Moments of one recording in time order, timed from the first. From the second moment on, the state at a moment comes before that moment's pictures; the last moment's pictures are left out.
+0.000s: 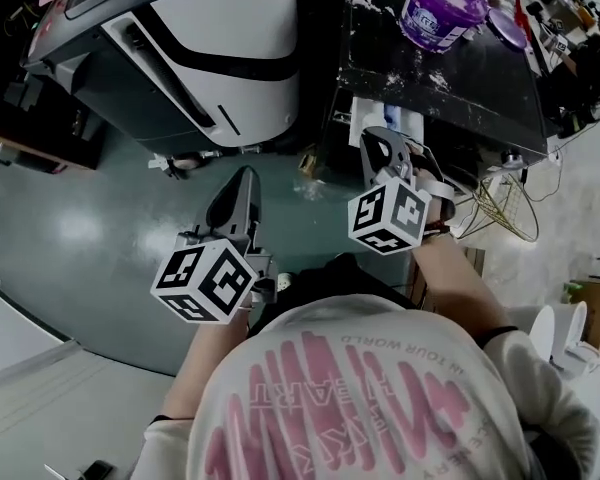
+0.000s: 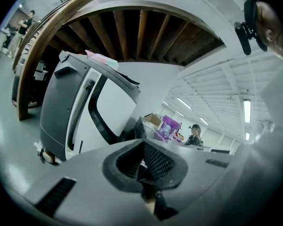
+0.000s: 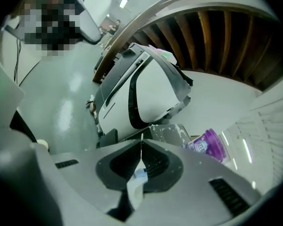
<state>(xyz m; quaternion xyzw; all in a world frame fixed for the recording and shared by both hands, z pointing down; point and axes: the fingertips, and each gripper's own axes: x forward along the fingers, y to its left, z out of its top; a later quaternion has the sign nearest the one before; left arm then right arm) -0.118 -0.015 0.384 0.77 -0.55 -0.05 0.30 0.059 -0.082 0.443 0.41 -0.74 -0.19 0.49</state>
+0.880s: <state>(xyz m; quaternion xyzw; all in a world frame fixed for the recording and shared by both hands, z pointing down) -0.088 0.002 0.359 0.85 -0.45 -0.03 0.28 0.084 -0.034 0.378 0.59 -0.76 0.24 0.06</state>
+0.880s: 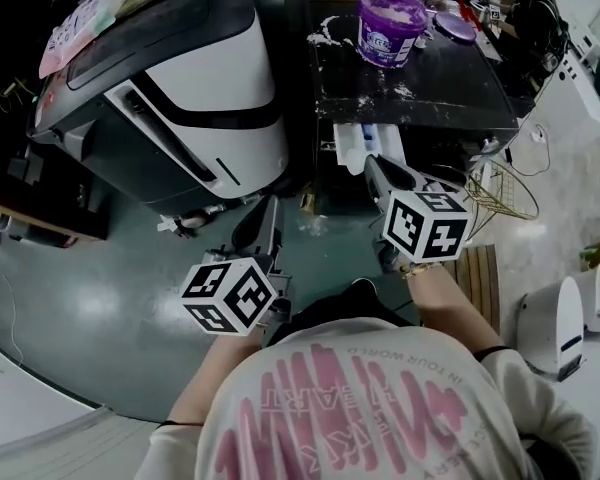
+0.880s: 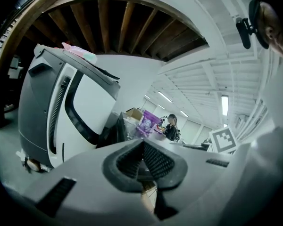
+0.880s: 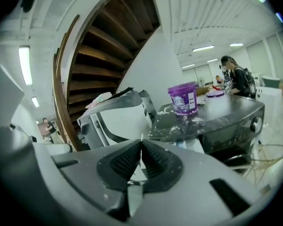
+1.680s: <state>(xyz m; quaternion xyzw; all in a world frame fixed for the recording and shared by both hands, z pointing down) -0.102 0.014 0.353 0.87 -0.43 -0.02 0.24 0.031 0.008 0.366 0.60 -0.77 0.22 -0.01</state>
